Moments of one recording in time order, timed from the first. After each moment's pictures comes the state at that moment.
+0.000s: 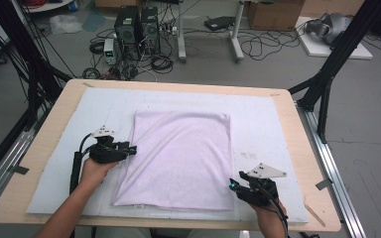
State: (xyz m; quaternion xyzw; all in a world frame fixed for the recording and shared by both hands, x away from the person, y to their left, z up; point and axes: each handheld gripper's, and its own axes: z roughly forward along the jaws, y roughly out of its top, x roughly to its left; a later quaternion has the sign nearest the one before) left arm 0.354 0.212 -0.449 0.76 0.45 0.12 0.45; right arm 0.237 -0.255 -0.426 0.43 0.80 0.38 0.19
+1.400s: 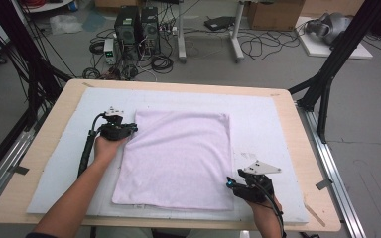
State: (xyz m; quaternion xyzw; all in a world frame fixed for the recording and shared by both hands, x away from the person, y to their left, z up) left arm 0.428 0.201 -0.451 0.75 0.48 0.19 0.42; right arm 0.247 -0.249 -0.434 0.44 0.80 0.37 0.19
